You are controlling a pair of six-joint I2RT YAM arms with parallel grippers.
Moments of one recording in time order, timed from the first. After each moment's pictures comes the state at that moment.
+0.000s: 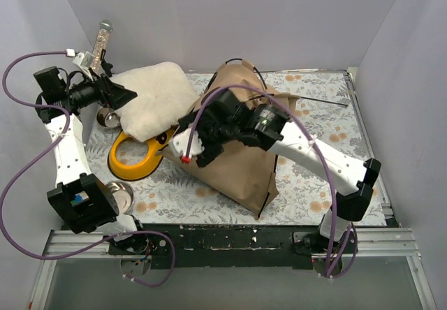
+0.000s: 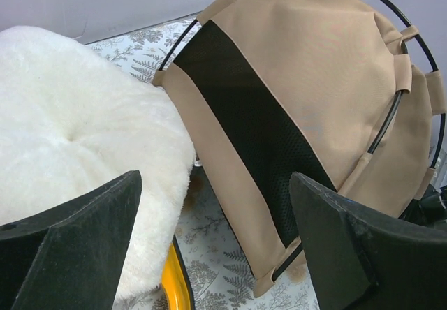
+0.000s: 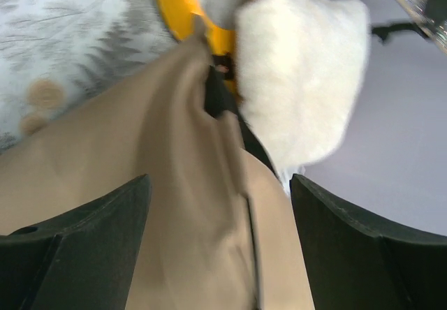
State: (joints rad) left arm 0.45 1.48 1.48 -0.48 1.24 0.08; right arm 1.14 1.70 1.92 -0.93 -0.20 -1.16
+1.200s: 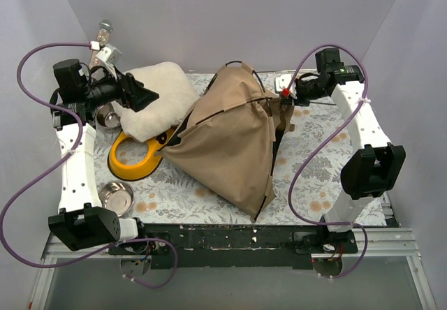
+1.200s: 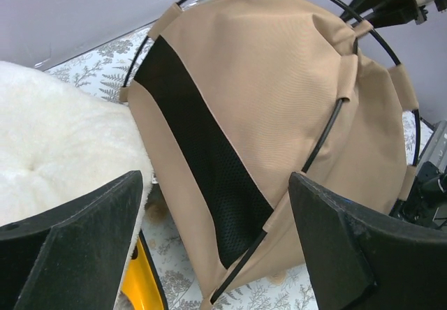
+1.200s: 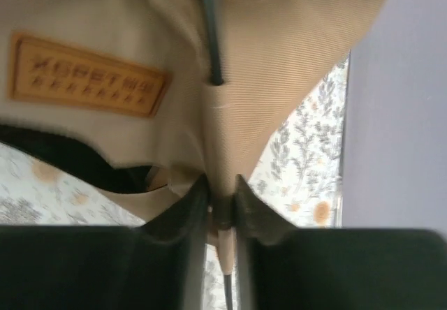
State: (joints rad) left arm 0.21 1.31 1.52 -0.60 1.05 0.11; right arm 0.14 1.73 1.77 -1.10 -0.78 -1.53
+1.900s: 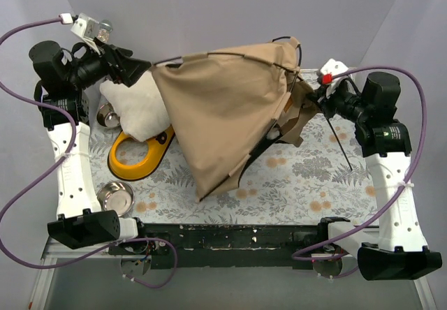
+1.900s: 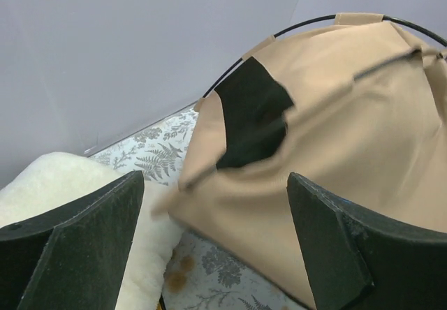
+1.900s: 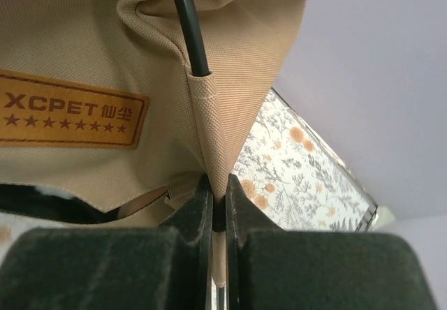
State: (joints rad) left arm 0.21 1.34 1.73 -0.38 0.99 -0.16; right arm 0.07 1.08 1.40 -0.66 -0.66 -0.66
